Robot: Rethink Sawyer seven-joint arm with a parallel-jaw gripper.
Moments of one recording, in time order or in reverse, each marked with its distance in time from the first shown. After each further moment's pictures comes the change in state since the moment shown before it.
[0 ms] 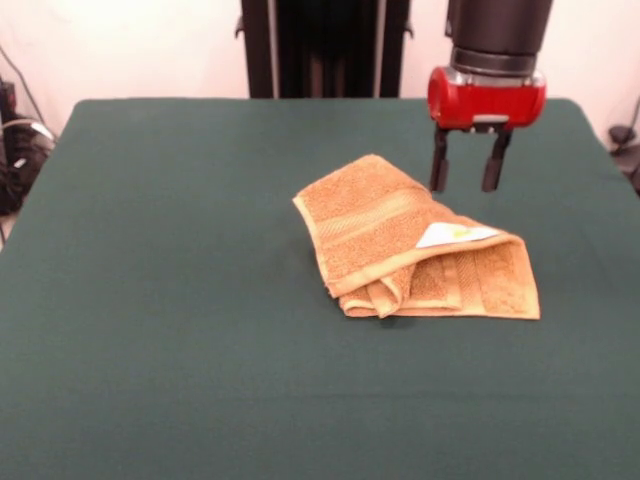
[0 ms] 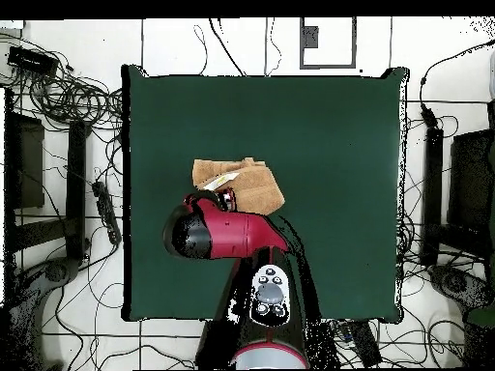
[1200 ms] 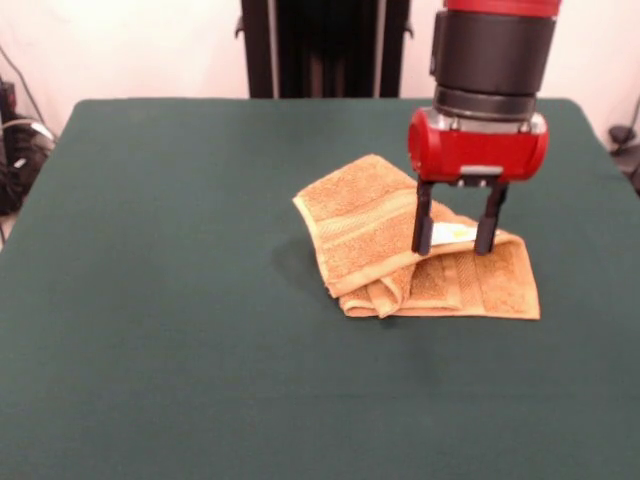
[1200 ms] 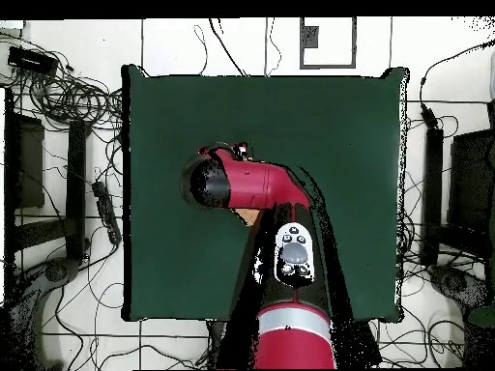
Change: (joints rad) arm -0.065 0.094 0.016 -0.282 -0.003 0.102 0.000
